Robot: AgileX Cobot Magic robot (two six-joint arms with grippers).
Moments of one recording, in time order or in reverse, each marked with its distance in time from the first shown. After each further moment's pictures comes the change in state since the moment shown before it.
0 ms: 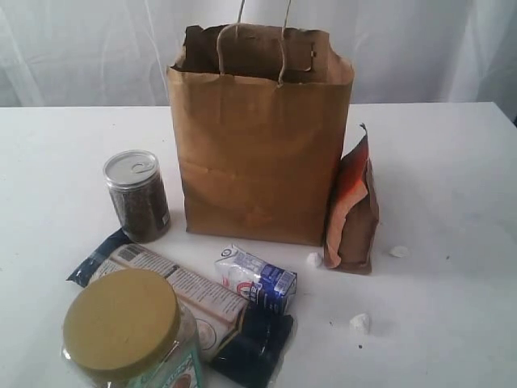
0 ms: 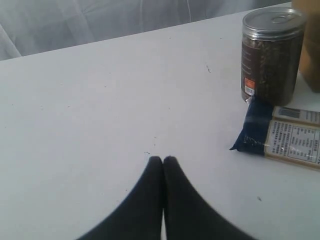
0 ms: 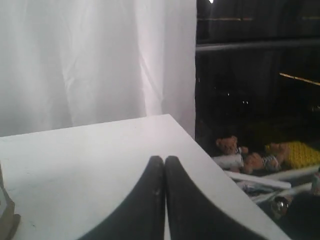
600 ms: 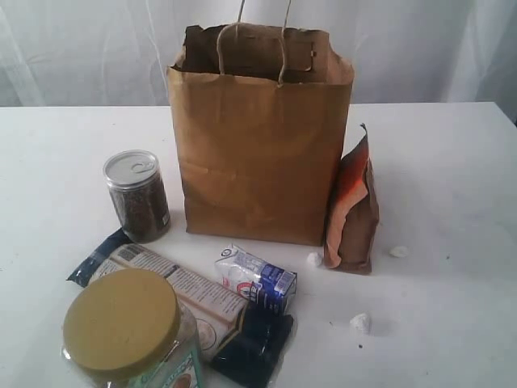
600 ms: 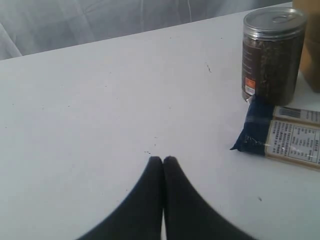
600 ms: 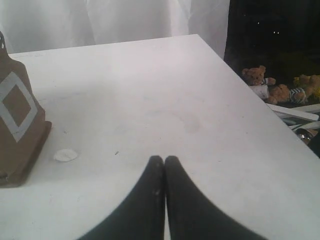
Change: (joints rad) left arm 0.000 0.000 0.000 0.000 0.000 0.000; right arm 0.032 0.000 0.001 0.928 0.229 -0.906
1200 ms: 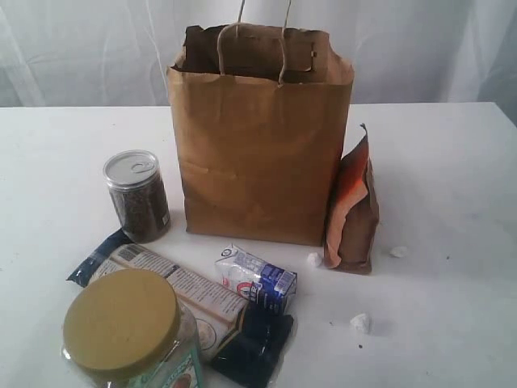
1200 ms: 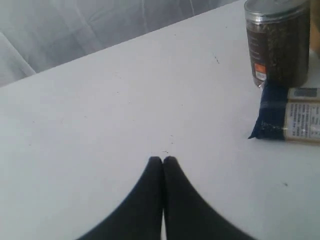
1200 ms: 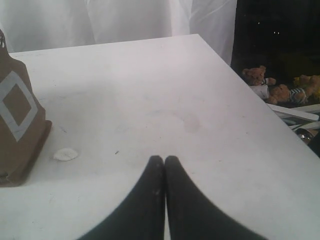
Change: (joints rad) left arm 0.000 0.000 0.000 0.072 0.000 0.100; right arm 0.000 0.000 0.000 0.004 0.001 -0.006
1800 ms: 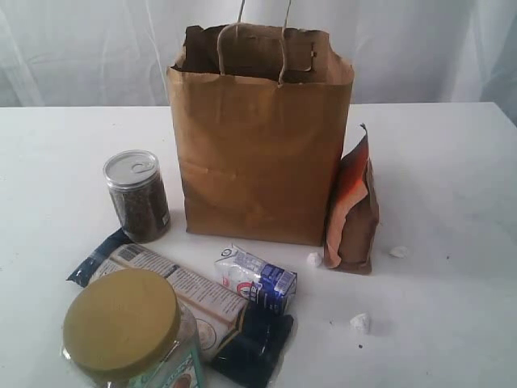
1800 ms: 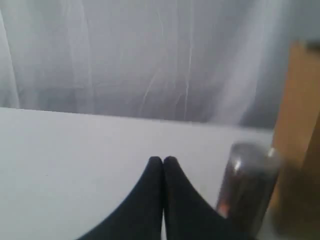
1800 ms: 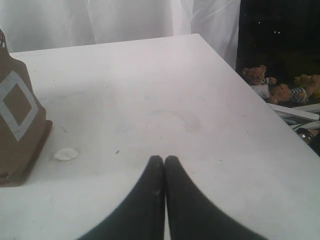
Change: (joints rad) left arm 0.000 0.000 0.000 -0.108 -0.336 -0.402; right arm 0.000 0.000 0.000 0.002 0.002 0.000
